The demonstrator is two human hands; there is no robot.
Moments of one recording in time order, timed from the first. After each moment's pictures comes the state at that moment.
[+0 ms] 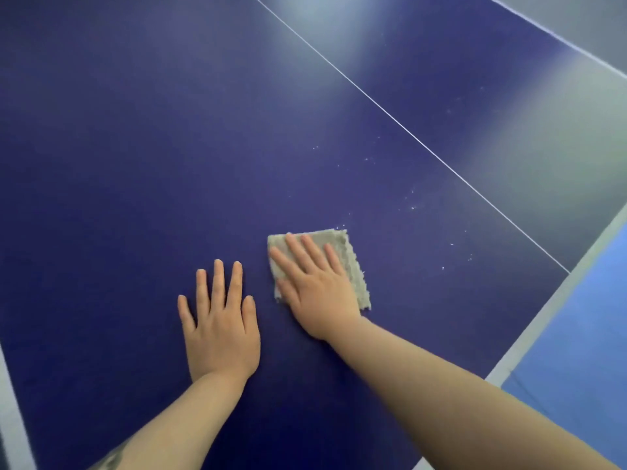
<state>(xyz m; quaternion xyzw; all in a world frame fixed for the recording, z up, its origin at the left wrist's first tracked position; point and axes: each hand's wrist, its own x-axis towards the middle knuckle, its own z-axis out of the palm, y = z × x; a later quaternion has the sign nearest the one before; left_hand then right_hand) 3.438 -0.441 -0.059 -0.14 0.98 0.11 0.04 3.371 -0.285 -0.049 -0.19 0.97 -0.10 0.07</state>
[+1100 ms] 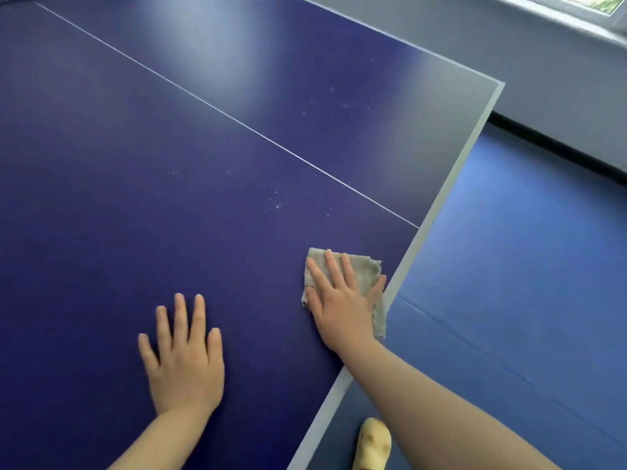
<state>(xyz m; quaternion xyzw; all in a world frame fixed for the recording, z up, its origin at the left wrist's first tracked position) 3.455 -0.332 -0.053 -0.06 0.99 0.10 0.06 3.438 -0.094 -0.048 0.10 0.99 -0.09 0.07</state>
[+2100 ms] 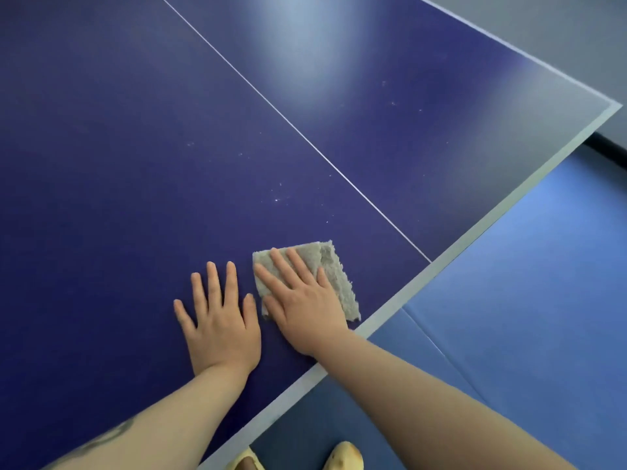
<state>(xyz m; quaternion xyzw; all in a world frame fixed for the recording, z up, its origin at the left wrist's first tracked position) 3.438 -0.186 -0.056 -0.18 0.98 0.09 0.04 3.395 -0.049 -0.041 -0.23 0.96 -0.14 0.13</state>
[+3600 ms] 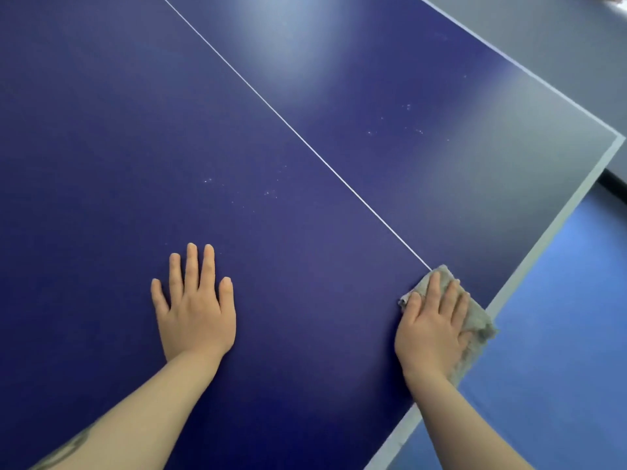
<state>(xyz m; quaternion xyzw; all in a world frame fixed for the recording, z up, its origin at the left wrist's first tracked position) 3.310 -0.301 -0.060 -0.14 0.99 0.09 0.03 3.340 -0.005 -0.038 0.34 0.93 -0.15 0.05</state>
